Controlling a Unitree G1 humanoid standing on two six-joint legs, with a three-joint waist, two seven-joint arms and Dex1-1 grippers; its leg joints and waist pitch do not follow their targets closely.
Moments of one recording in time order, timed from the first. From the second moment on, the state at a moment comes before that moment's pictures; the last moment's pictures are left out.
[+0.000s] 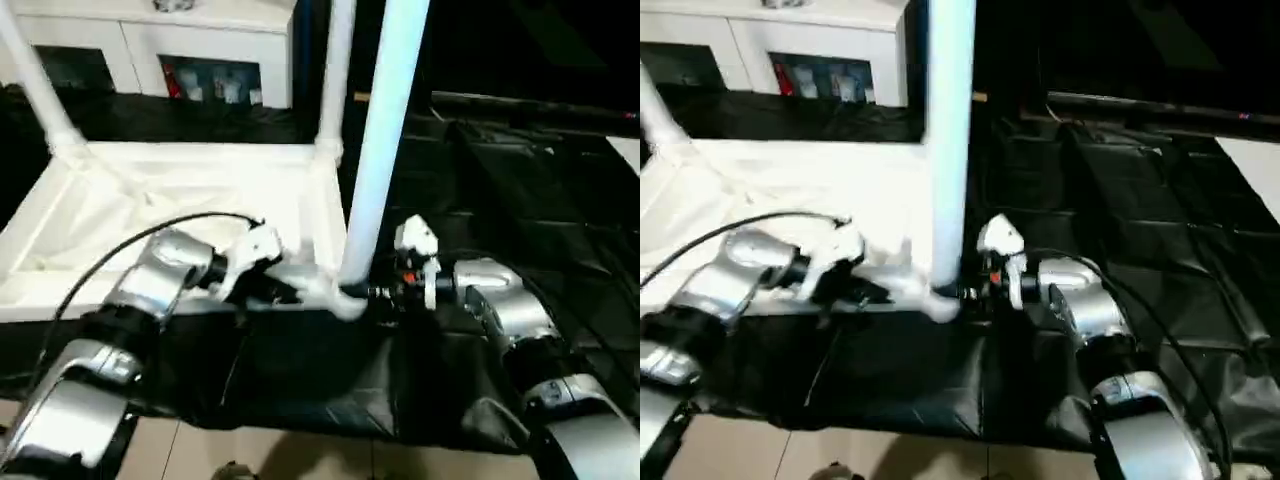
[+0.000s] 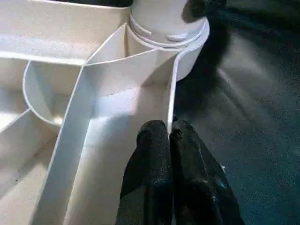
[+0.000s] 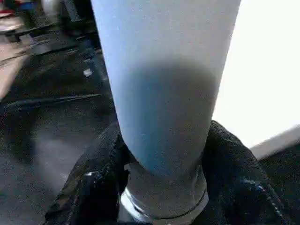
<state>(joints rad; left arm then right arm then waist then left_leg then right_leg) -0.73 0.41 -0.29 0.74 0.05 0.14 -1.23 -0.61 -0.22 0.10 0.72 0.12 0.06 1.06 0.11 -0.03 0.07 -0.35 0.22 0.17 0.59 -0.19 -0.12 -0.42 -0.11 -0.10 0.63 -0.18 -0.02</state>
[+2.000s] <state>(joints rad) -0.70 0.38 -0.29 0.70 0.02 0.14 -1.29 -0.61 -0.27 0.11 0.71 0.12 0.08 1.25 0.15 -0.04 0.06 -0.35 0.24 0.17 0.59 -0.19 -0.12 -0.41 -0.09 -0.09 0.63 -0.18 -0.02</state>
